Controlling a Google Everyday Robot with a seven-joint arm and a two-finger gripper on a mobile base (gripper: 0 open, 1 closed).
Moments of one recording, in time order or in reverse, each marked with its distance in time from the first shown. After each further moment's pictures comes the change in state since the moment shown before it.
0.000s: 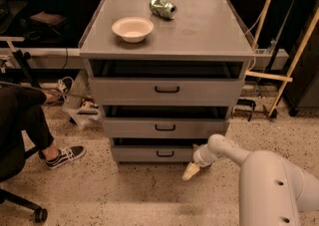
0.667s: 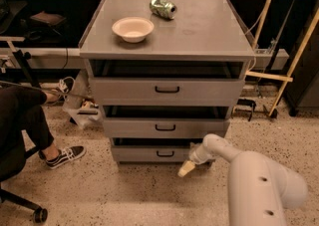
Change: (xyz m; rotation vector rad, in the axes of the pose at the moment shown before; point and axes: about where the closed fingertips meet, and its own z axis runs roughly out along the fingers) arm -0.005 -0.015 0.028 0.028 -0.006 0.028
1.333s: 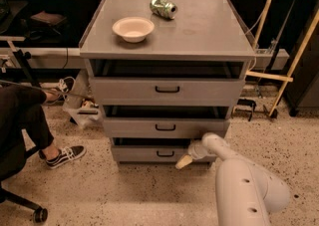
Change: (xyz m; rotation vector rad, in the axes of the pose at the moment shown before) arm -0.007 -0.047 0.037 0.079 -0.059 0.104
